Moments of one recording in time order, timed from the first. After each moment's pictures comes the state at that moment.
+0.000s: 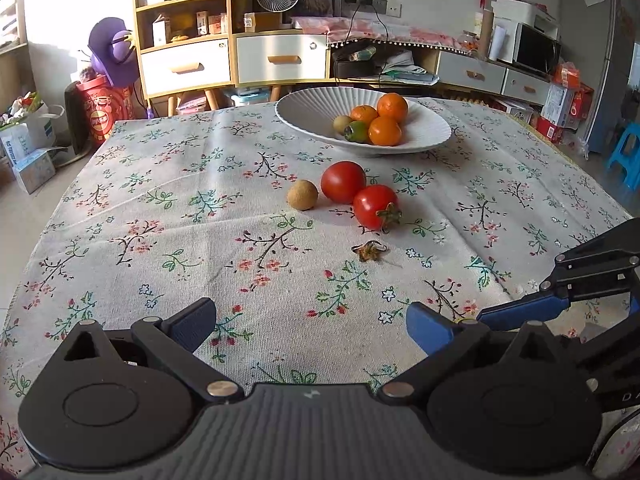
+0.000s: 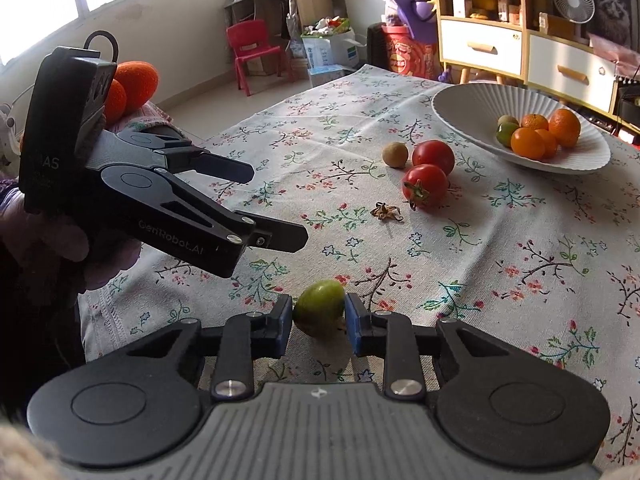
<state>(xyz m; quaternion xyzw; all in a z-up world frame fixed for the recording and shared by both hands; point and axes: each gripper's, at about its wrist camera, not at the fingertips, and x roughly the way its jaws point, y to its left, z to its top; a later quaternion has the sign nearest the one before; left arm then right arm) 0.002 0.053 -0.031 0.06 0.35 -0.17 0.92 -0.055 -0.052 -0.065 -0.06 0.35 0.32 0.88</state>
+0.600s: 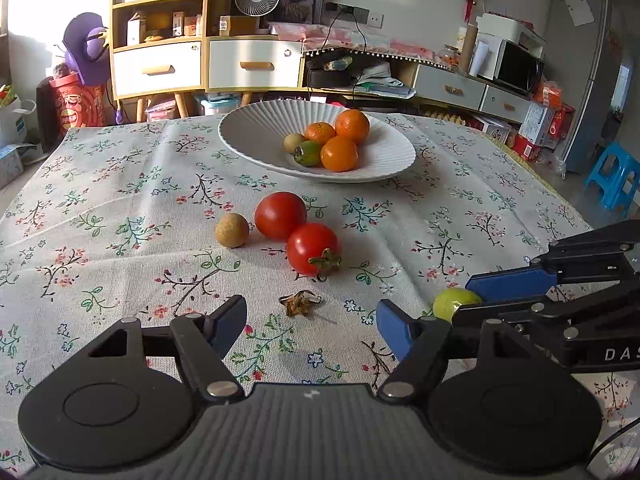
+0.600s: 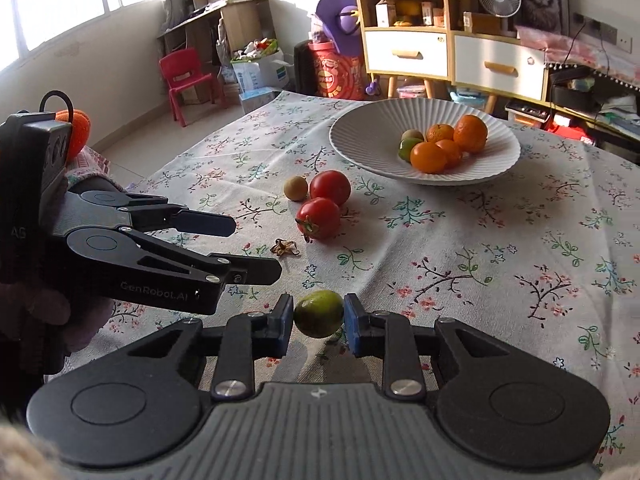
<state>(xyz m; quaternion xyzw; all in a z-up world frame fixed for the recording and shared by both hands) 0.027 0.011 -0.030 0.02 0.35 -0.20 0.91 -0.028 -0.098 -0.049 -0.01 0.34 0.23 0.91</state>
